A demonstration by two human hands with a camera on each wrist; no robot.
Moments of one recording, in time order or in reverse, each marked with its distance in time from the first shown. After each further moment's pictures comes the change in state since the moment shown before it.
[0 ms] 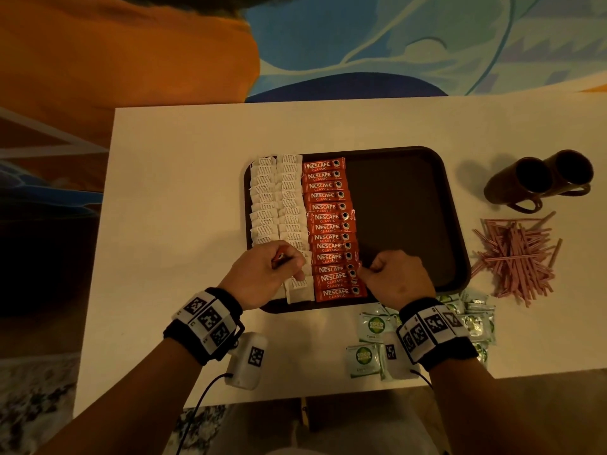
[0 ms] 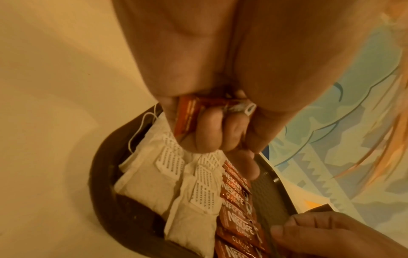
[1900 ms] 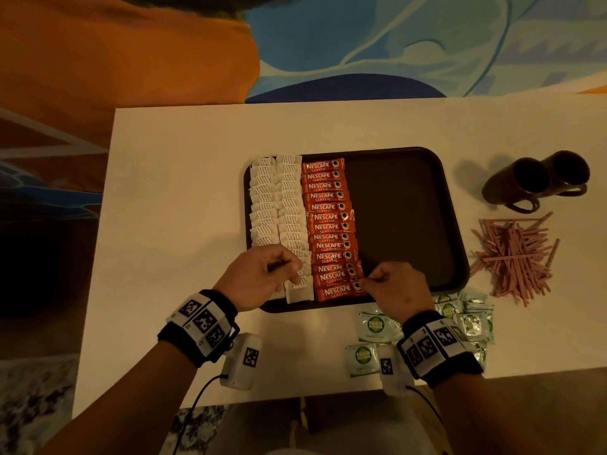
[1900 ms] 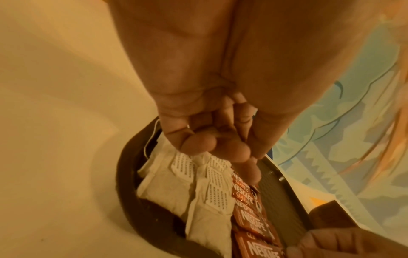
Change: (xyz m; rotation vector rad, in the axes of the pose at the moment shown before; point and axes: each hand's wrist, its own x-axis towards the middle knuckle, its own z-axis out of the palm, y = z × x) left_hand -0.004 -0.006 -0.003 -0.069 -0.030 -0.006; right_hand -0.009 0.017 0.014 0.176 0.019 -0.011
